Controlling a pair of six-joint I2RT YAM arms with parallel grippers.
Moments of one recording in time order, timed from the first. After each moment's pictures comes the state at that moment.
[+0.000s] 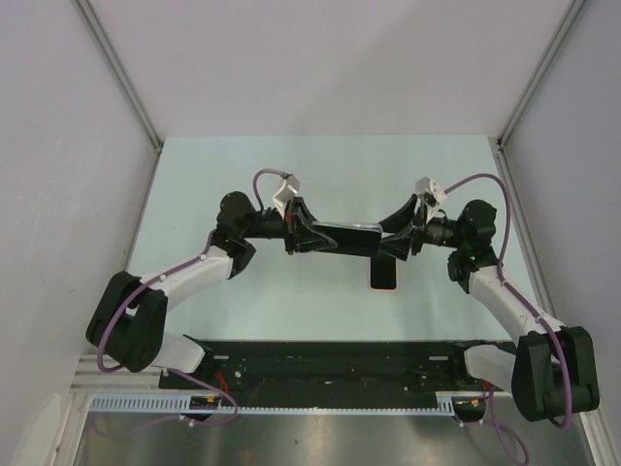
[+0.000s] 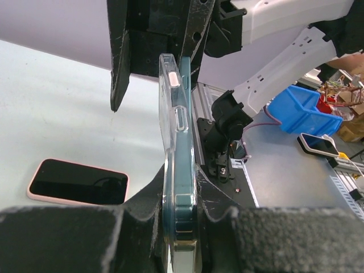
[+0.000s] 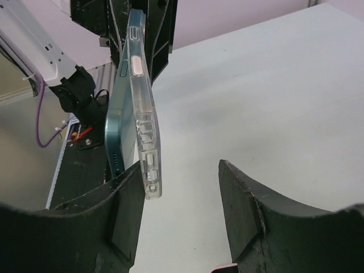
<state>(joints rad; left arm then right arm) -0.52 1.40 0.76 0.83 1.11 -0.55 0.16 1.13 0.60 0.63 -1.22 0.28</state>
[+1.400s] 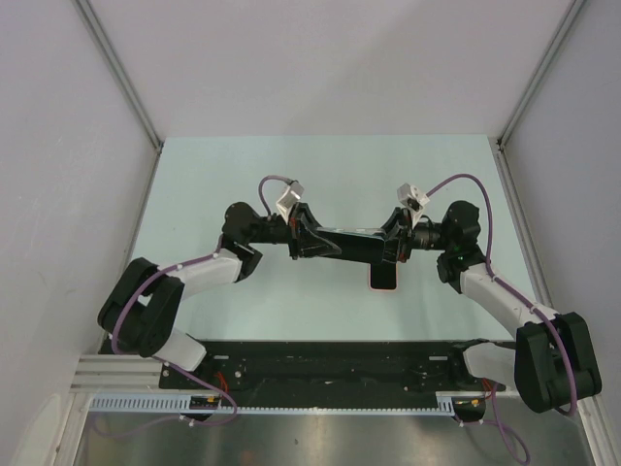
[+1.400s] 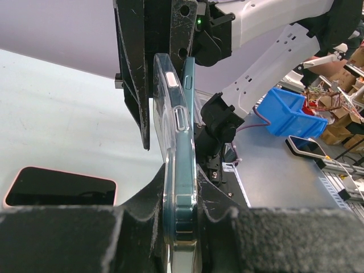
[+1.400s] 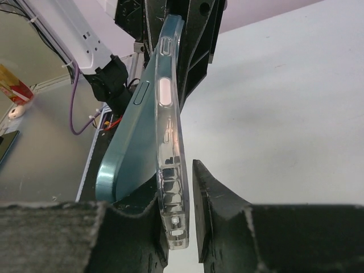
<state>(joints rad) -0.55 1.49 0.71 1.10 1.12 -0.69 0.28 1.18 0.60 0.67 -1.26 0.34</state>
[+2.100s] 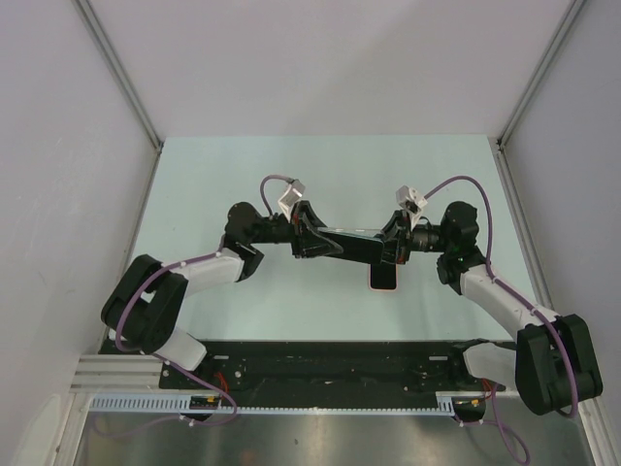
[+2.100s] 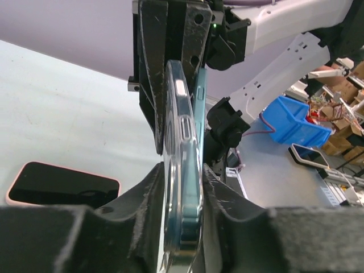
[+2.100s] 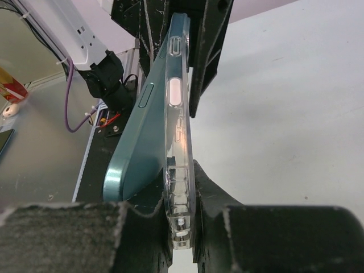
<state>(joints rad) -0.55 1.52 0.71 1.11 1.09 -0.70 0.28 1.18 0.59 0.60 -1.24 0.29</state>
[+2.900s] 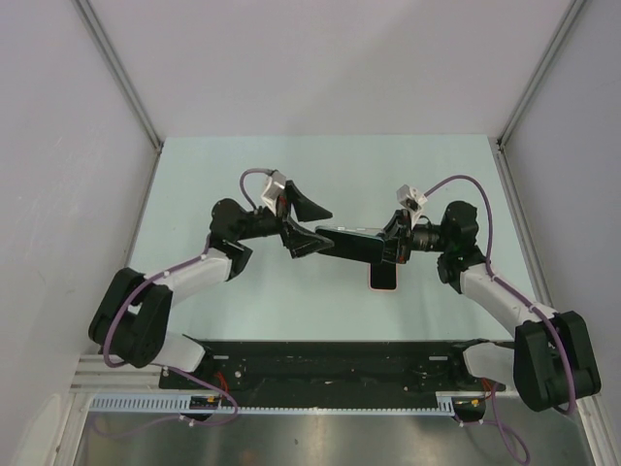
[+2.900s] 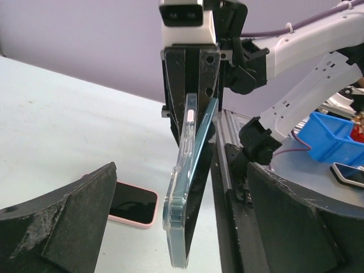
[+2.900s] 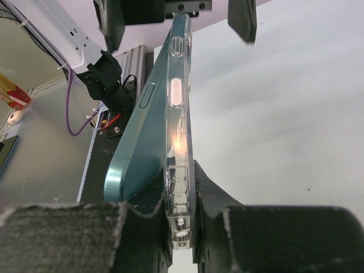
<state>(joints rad) -0.49 1.44 0.71 1.05 1.00 -0.62 0.27 1.18 0.59 0.60 -1.24 0.31</state>
